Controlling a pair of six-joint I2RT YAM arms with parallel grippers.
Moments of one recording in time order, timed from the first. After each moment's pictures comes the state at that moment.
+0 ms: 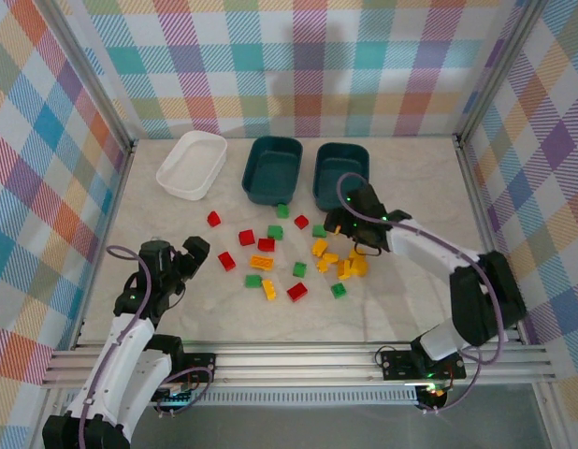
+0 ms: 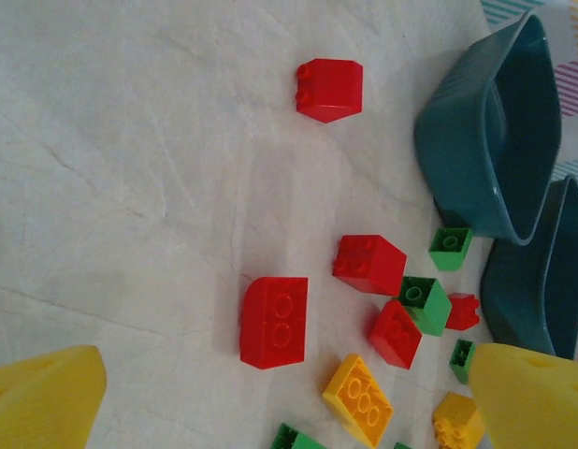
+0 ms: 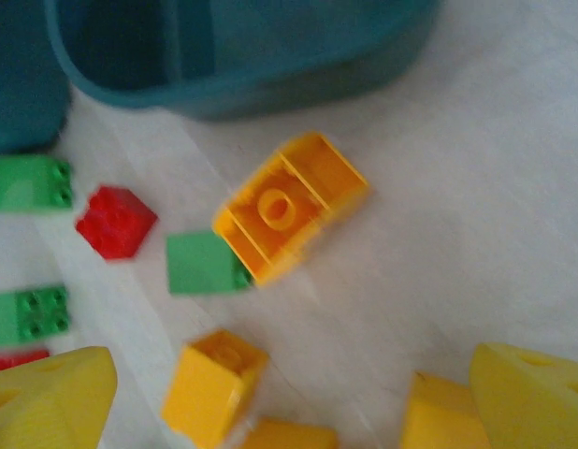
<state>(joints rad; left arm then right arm) -0.09 0.67 0.43 -0.45 0.09 -1.00 0.51 1.54 1.00 -0.42 0.10 0.76</state>
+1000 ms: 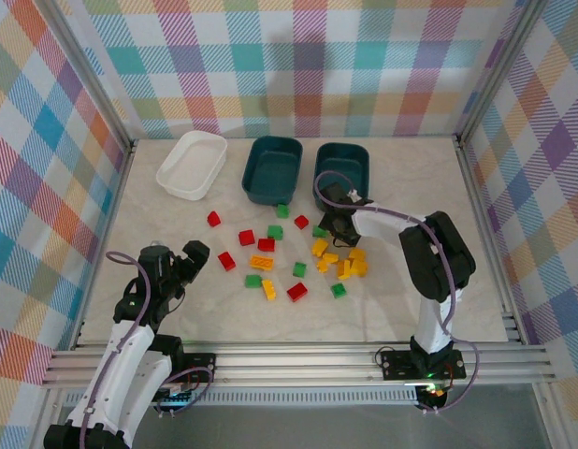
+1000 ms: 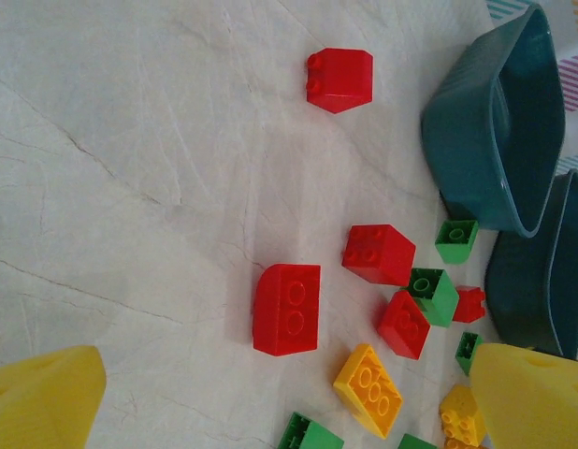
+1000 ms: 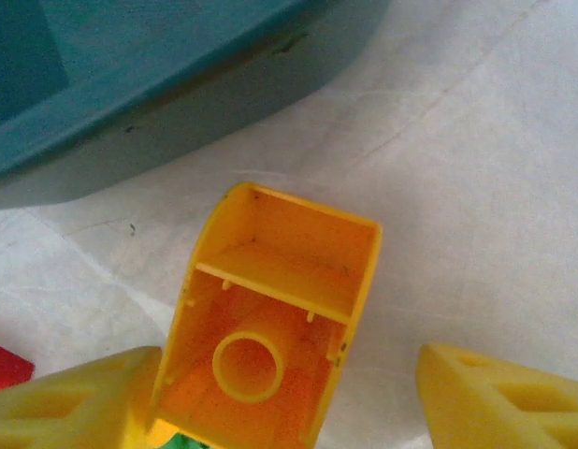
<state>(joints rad) -0.09 0.60 0.40 -0.48 0.09 -1.00 0.56 1.88 1.18 -0.47 0.26 1.00</state>
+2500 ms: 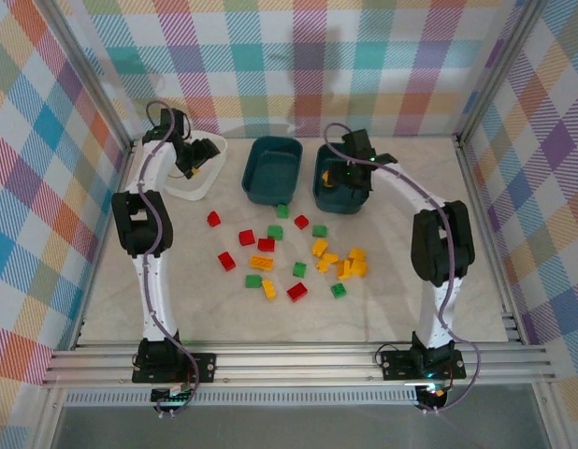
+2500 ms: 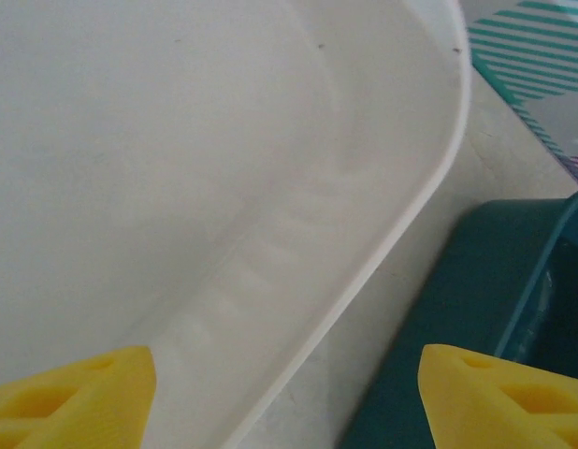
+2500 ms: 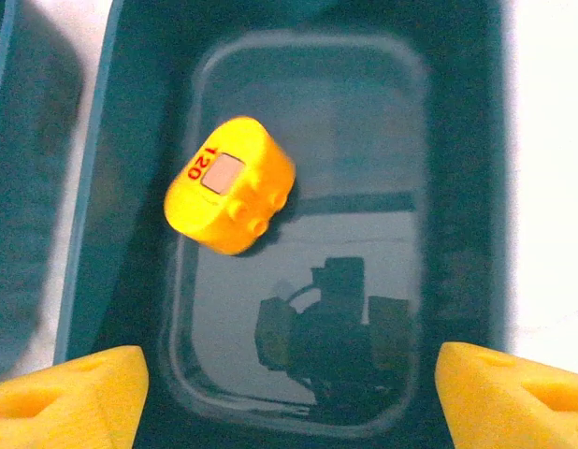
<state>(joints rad) 0.04 2.38 2.22 -0.86 0.30 -0.58 0.34 1.97 1.62 -0.58 0.14 0.37</state>
